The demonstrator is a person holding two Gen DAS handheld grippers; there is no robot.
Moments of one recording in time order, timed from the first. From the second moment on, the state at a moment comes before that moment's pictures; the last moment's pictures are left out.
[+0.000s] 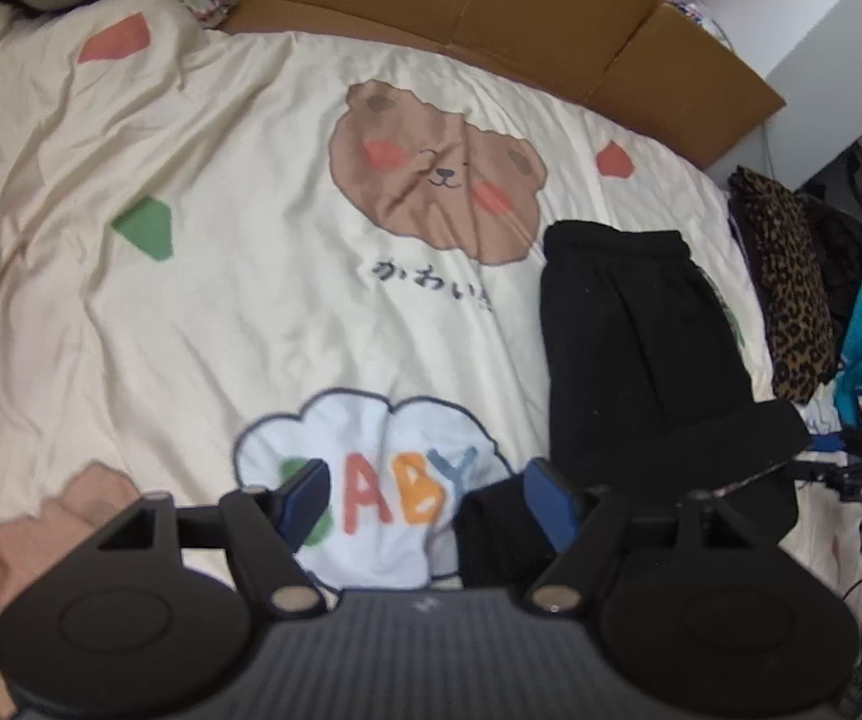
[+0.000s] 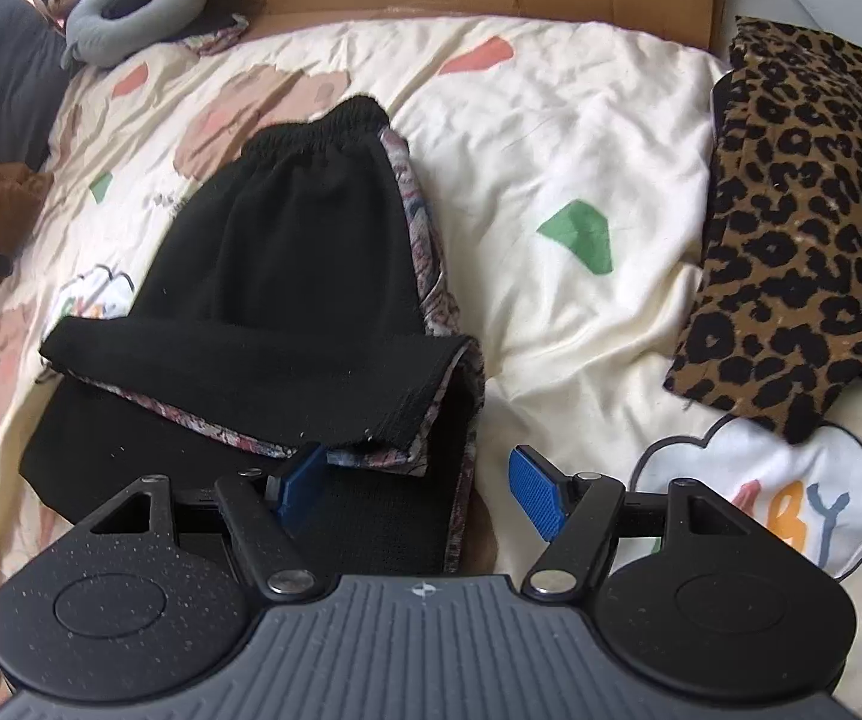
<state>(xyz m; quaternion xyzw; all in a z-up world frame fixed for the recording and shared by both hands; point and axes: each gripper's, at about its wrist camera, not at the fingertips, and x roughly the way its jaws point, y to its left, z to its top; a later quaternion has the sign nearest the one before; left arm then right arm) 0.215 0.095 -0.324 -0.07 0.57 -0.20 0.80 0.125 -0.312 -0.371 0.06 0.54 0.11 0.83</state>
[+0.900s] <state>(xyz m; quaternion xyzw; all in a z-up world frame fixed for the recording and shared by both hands) 0.155 0.040 -0.412 0.05 0.51 -0.21 0.83 0.126 -0.280 -0.405 -0.05 0.52 0.07 0.85</state>
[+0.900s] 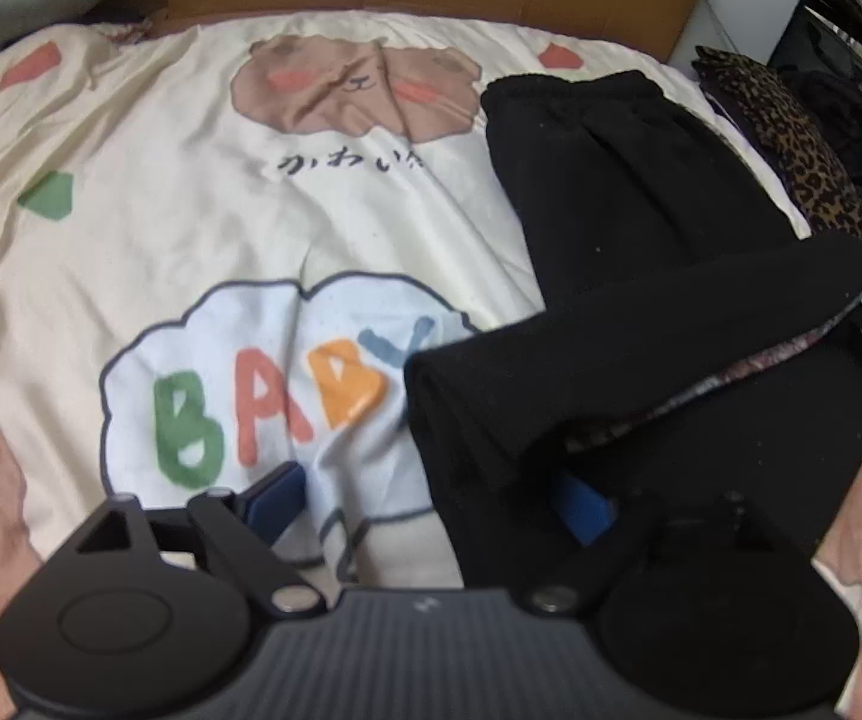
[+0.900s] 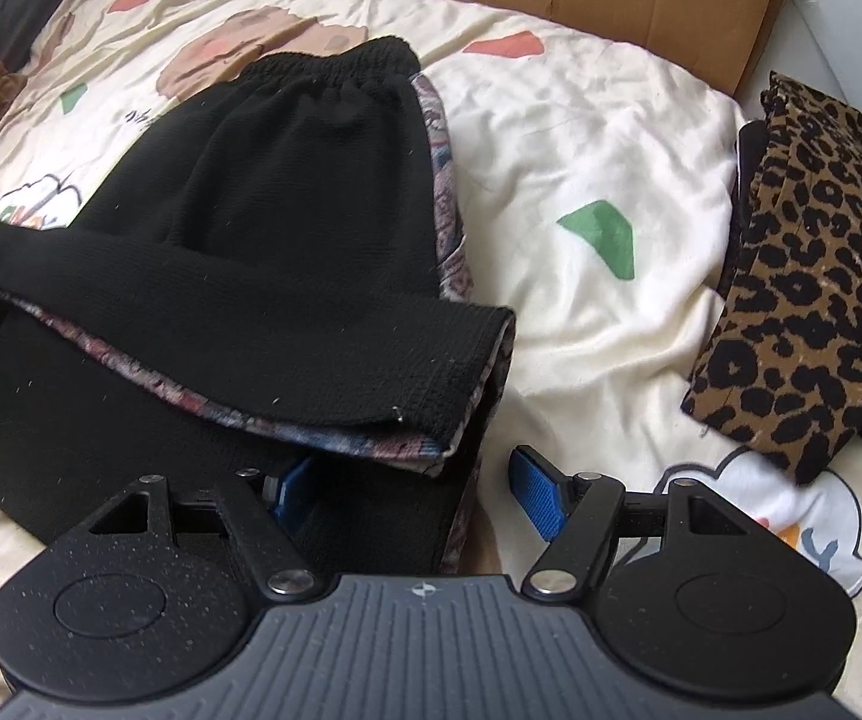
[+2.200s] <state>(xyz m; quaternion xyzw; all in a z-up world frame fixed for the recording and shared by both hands) 0.211 0.051 -0.403 -0.03 0.47 -0.25 0.84 0.201 -0.293 -0.375 0.01 0.48 0.07 0.88</state>
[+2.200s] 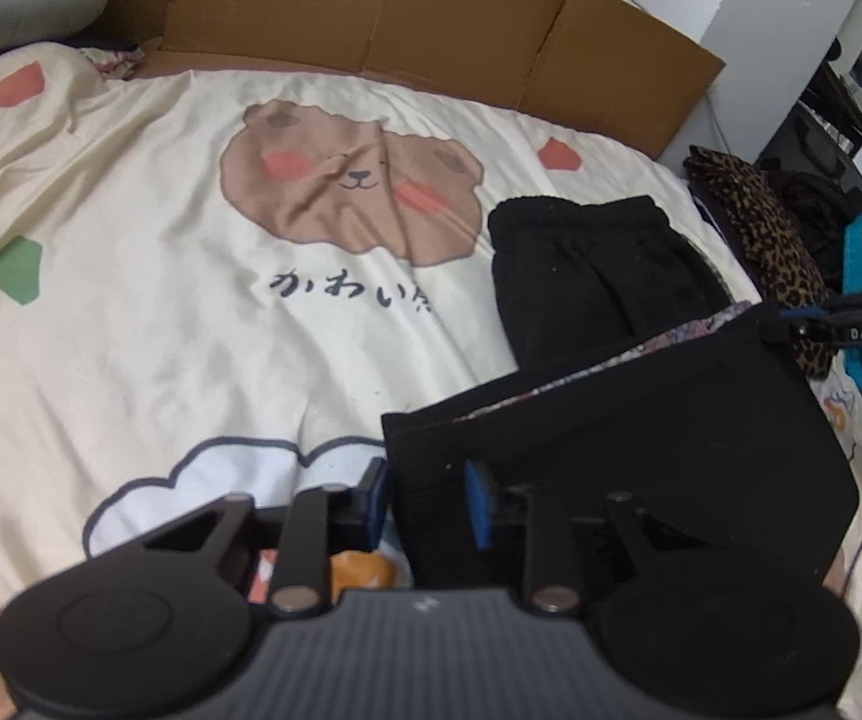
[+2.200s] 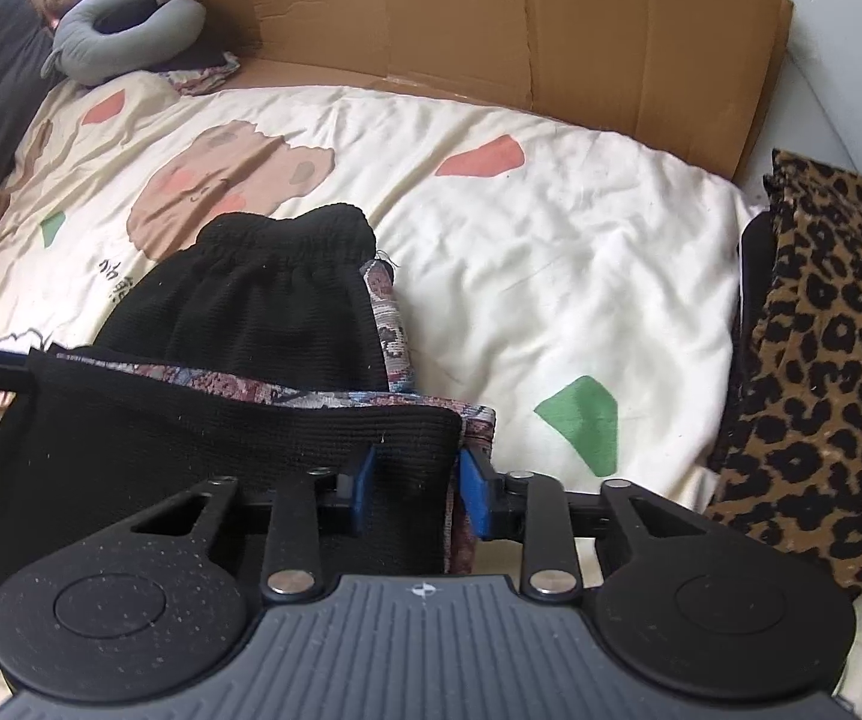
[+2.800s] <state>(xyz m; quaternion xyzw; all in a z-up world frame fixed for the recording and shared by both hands) 0.222 0.041 -0.405 -0.01 0.47 -0.24 0.85 0.211 -0.302 -0.386 0.01 0.46 0.04 0.89</state>
